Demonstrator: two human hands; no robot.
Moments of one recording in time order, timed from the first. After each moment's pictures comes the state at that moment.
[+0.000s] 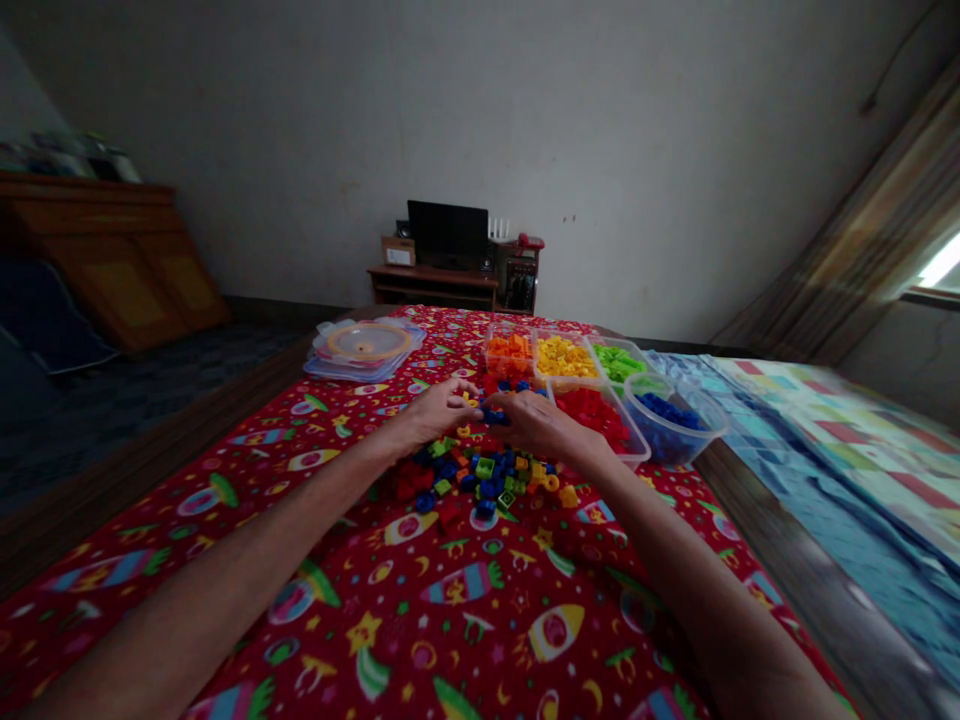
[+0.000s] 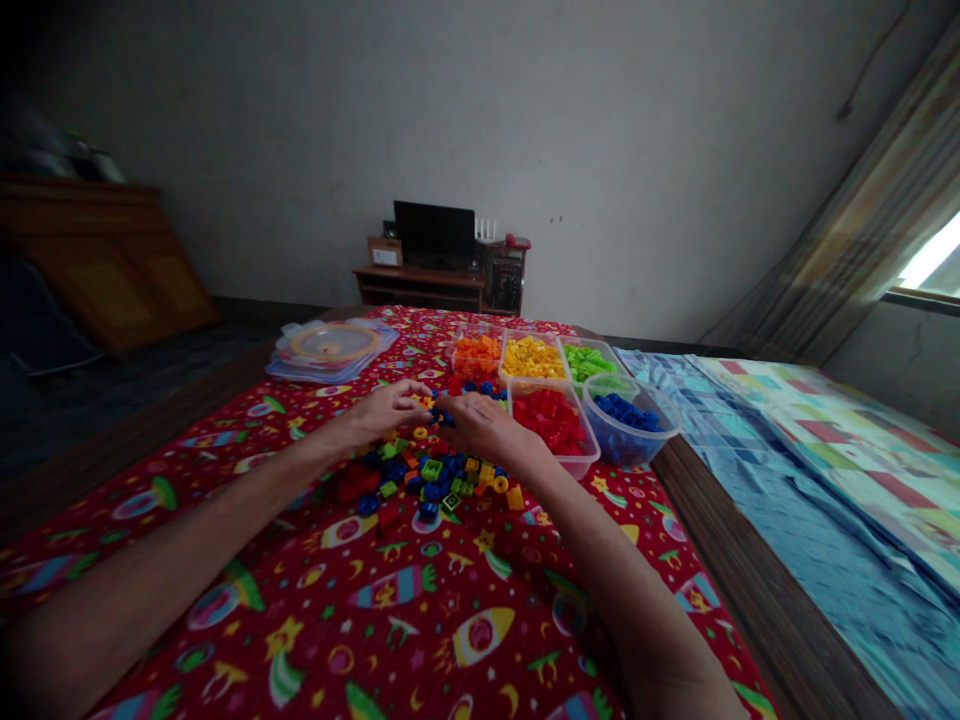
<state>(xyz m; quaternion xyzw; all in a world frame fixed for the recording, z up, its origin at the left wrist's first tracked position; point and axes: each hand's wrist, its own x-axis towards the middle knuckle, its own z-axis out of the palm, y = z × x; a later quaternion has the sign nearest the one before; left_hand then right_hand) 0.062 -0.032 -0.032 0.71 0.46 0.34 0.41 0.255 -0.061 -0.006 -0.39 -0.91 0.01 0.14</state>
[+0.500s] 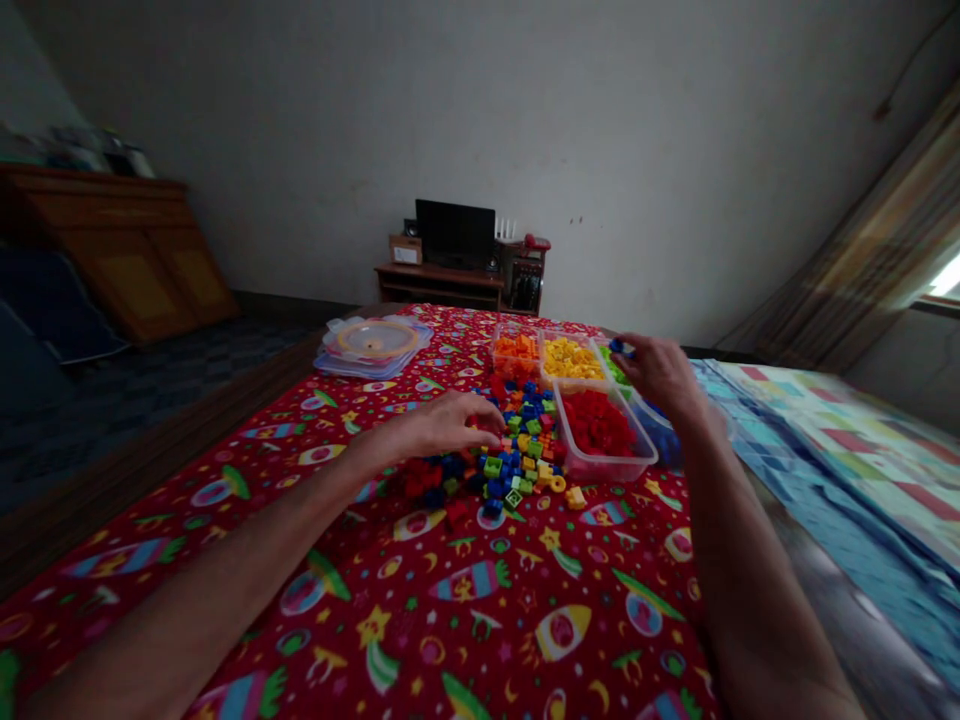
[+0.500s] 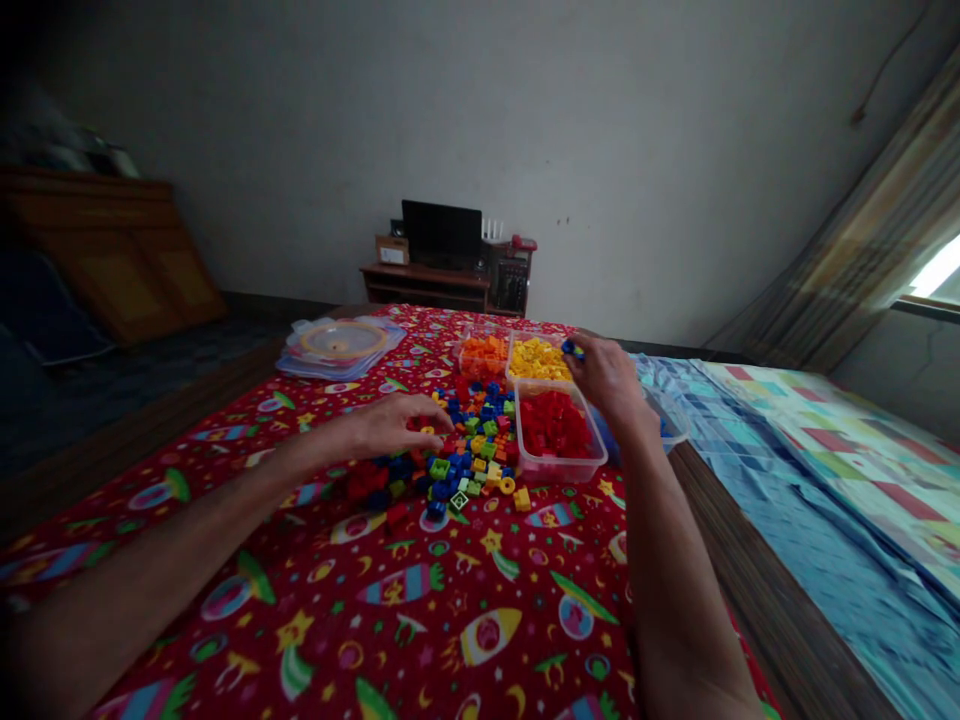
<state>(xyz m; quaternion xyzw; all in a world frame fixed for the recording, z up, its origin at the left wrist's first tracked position) 0.060 -0.054 -0.008 0.89 0.34 0.19 0.22 0.366 -0.043 0.046 -0.63 -0.72 -0.16 0.24</state>
